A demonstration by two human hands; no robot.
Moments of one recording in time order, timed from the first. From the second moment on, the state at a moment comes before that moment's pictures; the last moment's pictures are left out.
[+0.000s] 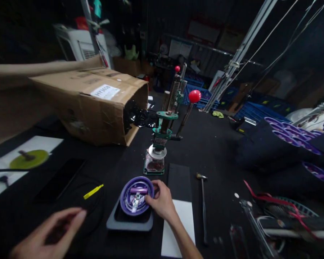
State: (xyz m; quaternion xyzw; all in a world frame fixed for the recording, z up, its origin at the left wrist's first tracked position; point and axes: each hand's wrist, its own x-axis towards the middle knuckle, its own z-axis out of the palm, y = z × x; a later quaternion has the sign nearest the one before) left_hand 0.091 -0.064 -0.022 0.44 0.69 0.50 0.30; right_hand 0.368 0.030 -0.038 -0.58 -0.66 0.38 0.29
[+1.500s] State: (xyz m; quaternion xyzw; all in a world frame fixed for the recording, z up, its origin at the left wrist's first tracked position) left_hand 0.185 0.001 -0.031 0.67 0.70 0.09 0.23; right_hand 0.447 0.041 -0.012 -0.50 -0.85 0.09 -0.11
